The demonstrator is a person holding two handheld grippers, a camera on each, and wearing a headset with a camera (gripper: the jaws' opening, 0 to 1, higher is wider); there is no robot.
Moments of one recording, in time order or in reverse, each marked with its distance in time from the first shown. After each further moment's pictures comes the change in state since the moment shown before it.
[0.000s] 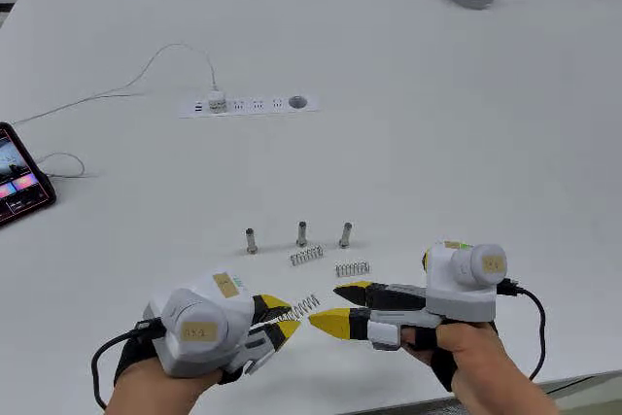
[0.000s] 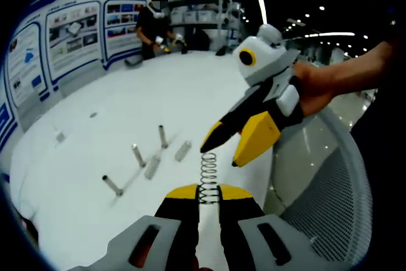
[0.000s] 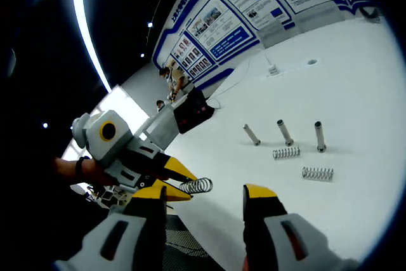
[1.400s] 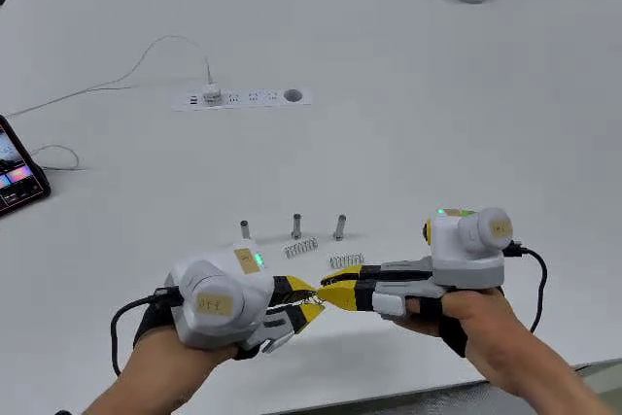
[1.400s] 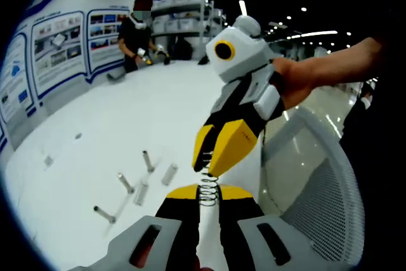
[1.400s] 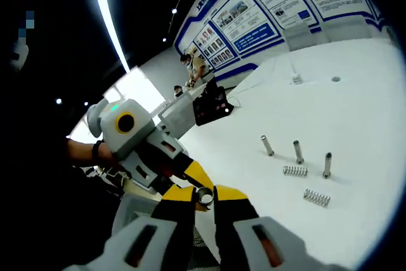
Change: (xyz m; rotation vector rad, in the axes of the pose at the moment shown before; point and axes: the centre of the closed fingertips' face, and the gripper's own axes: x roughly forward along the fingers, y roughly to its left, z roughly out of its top) left arm 0.010 -0.014 0.037 0.060 -0.060 -0.101; right arm -0.015 0.025 0.027 -0.179 0.114 0.097
